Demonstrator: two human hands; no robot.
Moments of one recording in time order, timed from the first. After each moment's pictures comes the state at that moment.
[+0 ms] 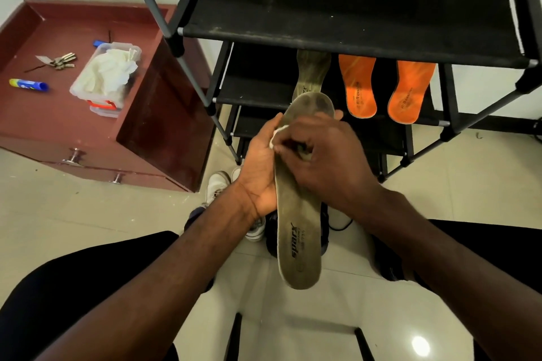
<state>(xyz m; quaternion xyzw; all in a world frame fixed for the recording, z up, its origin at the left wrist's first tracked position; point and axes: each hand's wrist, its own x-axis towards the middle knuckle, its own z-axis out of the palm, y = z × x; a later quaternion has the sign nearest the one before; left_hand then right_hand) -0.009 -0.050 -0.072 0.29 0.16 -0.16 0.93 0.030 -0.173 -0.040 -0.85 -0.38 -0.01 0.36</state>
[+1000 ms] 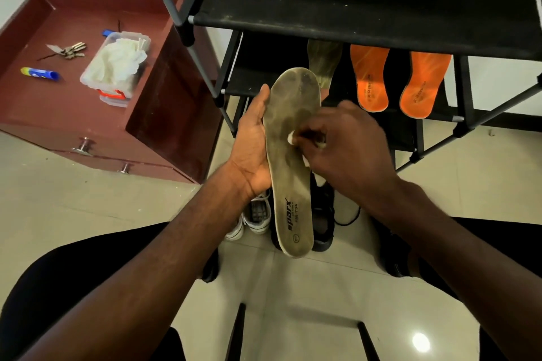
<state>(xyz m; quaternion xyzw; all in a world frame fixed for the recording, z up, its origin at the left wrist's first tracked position) -0.005 -0.027 -0.066 0.29 0.13 -0.12 0.94 0.033 -0.178 -0.041 -0.89 -0.35 -0.03 0.29</state>
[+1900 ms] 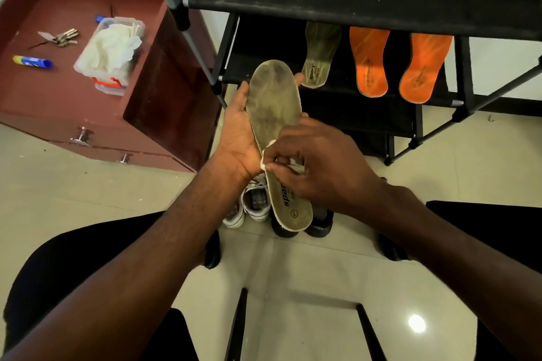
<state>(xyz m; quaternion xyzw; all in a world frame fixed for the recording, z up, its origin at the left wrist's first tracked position) -0.008 -0.015 -0.077 0.24 0.15 -0.08 0.96 0.003 -0.176 -0.048 -0.81 -0.48 0.05 0.33</state>
